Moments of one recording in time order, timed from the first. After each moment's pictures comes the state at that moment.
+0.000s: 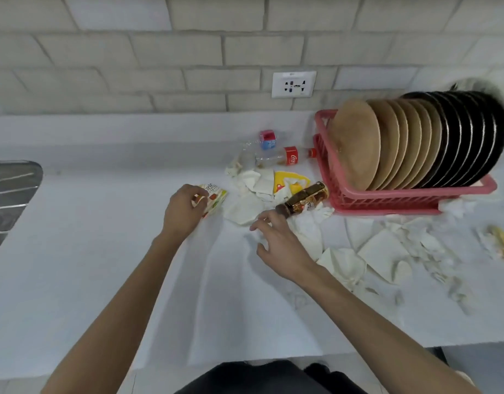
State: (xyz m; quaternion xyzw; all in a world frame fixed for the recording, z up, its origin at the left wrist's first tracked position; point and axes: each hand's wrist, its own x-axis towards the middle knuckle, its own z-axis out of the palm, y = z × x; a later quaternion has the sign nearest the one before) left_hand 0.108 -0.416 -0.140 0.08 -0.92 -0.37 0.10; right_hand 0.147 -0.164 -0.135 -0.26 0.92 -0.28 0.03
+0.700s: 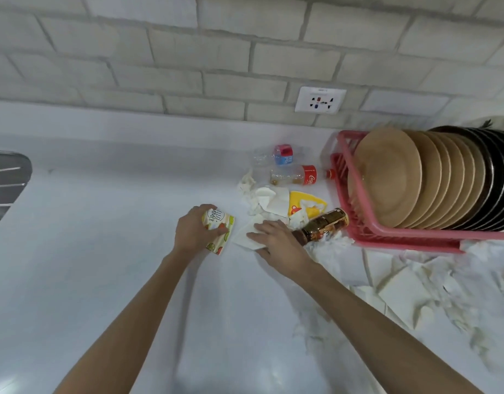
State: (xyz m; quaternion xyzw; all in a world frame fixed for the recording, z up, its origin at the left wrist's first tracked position) left_hand 0.068 -0.436 -0.193 0.14 -0.90 -0.41 0.01; right_hand 0.058 -0.200 -0.174 -0.34 0.93 -0.14 0.04
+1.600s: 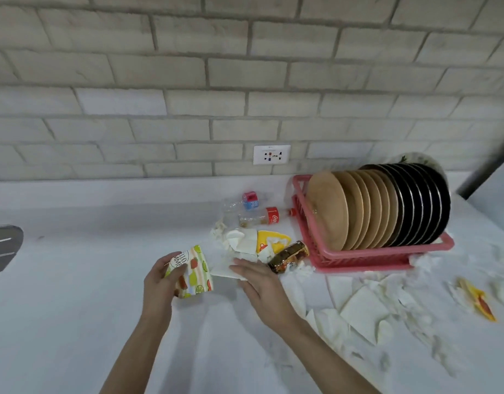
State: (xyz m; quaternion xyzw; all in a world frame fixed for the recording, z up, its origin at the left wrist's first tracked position) left_hand 0.145 -0.398 -0.106 0.24 -0.62 -0.74 0.09; right_hand 0.123 -0.174 -0.113 -0.25 0.85 -0.45 -0.04
